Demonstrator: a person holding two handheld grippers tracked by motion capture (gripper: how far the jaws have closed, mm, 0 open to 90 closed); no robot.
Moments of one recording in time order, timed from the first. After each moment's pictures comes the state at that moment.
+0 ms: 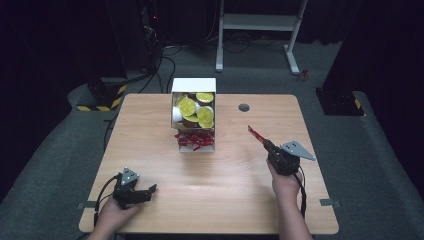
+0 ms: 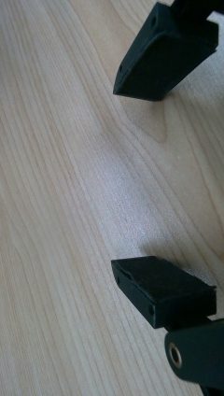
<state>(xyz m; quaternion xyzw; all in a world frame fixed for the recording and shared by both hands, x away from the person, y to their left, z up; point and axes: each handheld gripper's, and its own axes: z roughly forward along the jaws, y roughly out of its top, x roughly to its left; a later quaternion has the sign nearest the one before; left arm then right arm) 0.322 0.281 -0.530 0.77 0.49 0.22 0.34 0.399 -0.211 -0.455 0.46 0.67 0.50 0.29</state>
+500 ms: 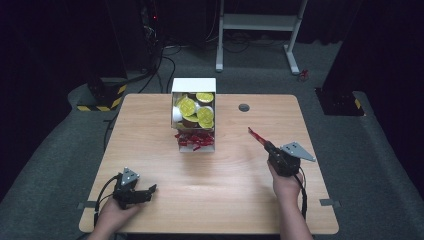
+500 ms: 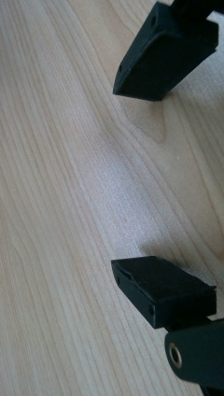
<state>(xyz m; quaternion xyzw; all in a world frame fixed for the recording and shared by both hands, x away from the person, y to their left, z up) 0.321 0.281 -0.530 0.77 0.49 0.22 0.34 0.397 -0.213 -0.459 0.46 0.68 0.49 0.29</state>
